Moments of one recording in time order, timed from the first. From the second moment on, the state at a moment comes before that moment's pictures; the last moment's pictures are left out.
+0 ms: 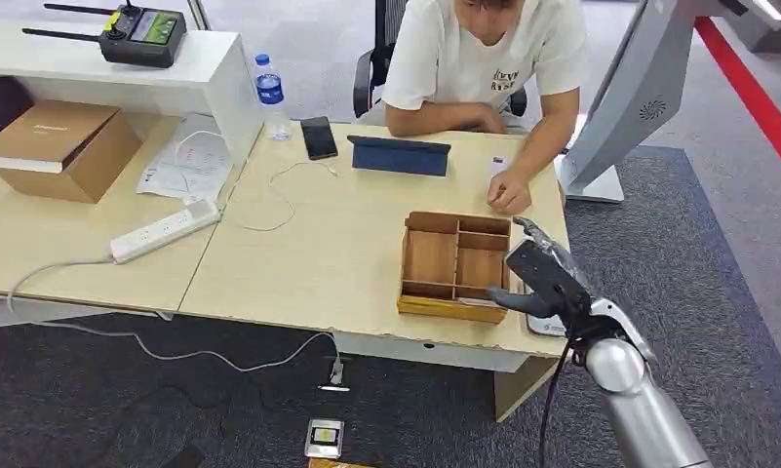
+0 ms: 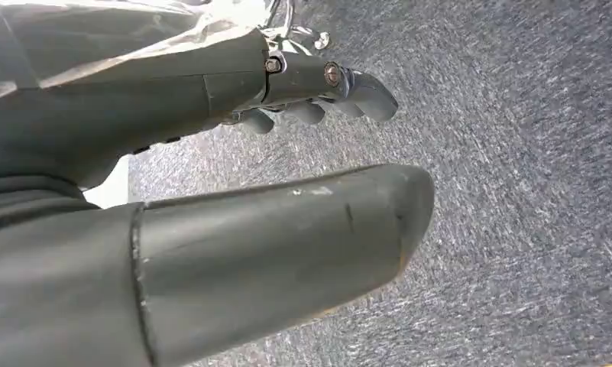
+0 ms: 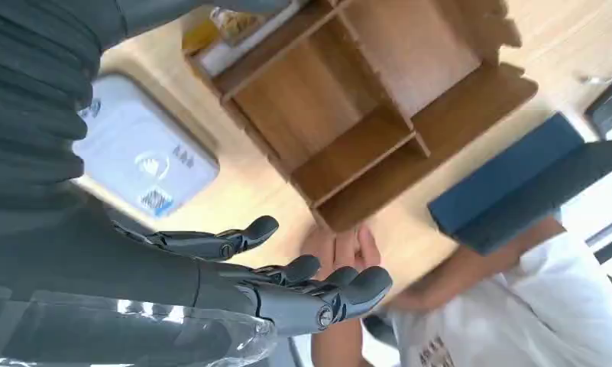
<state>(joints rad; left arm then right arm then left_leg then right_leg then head) -0.12 0.15 0.50 -0.19 -1.01 0.20 0.01 -0.45 -0.23 0.38 -1.20 0.44 0.11 -0.10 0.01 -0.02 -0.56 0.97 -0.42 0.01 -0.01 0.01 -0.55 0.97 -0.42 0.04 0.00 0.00</state>
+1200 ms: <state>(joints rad) -0.13 0.15 0.50 -0.19 -1.04 0.21 0.00 -0.32 -0.22 0.46 -1.29 0.88 -0.05 -0.07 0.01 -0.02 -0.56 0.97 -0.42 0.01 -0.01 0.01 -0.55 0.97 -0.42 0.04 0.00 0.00</state>
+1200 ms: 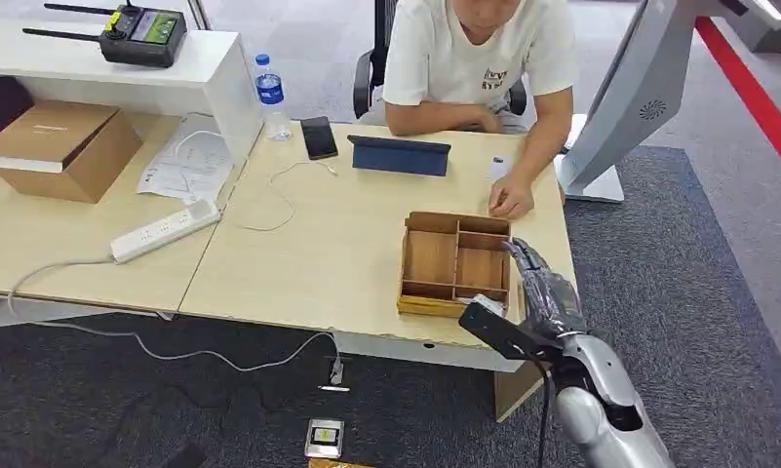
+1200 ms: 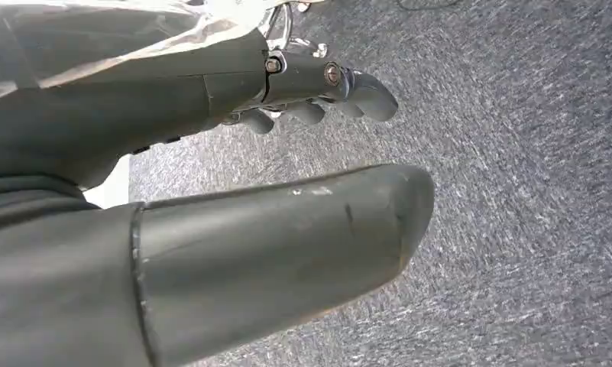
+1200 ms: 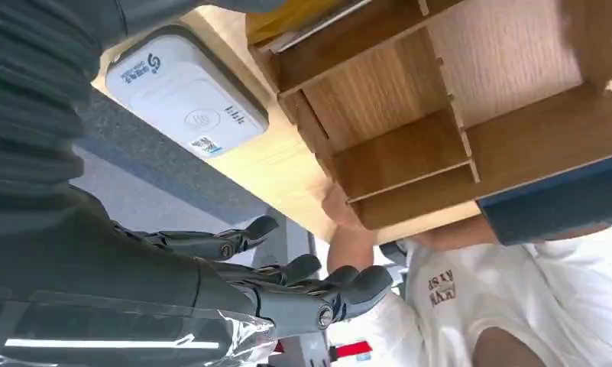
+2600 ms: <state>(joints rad) -0.15 0.13 0.50 -0.19 -1.10 0.21 0.01 -0.40 -0.11 0.49 -0.91 0.90 -0.23 -0.14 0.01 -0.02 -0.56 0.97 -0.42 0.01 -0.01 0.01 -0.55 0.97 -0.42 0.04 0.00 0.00</state>
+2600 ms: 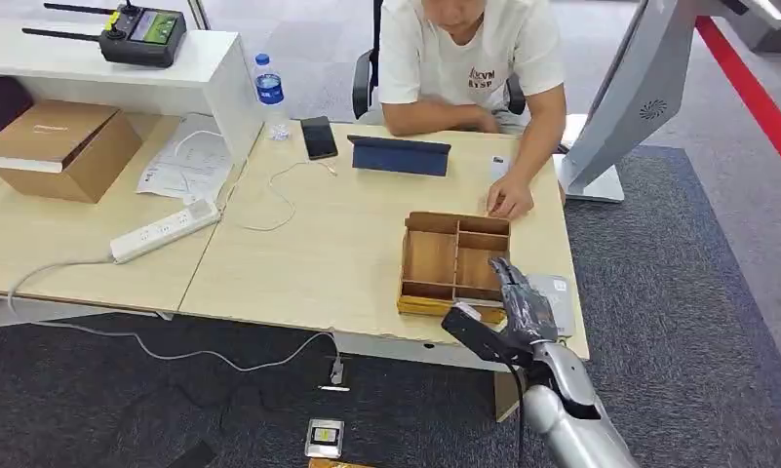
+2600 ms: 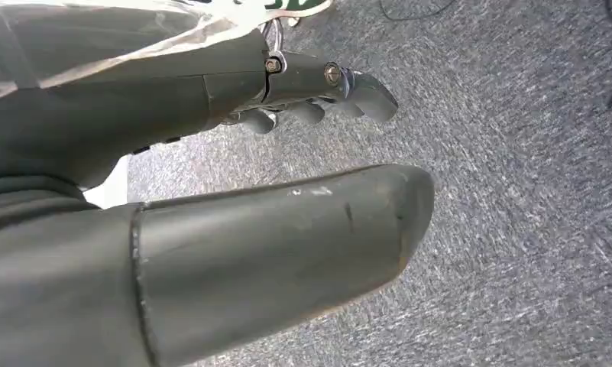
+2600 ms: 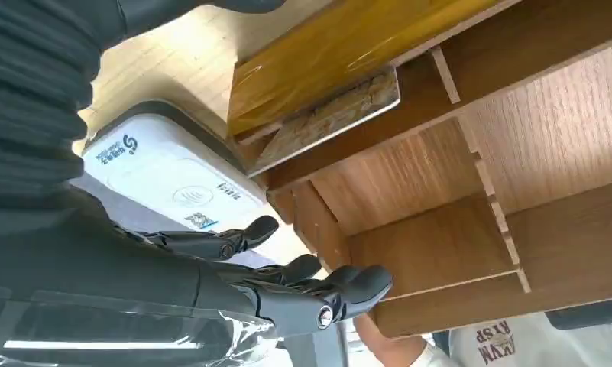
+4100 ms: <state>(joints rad) -0.13 0.13 0.50 -0.19 -1.09 0.21 0.00 -0.44 -0.08 0.48 -0.90 0.85 -0.24 -0.16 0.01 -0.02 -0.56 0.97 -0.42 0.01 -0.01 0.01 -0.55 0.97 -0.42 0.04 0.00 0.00</state>
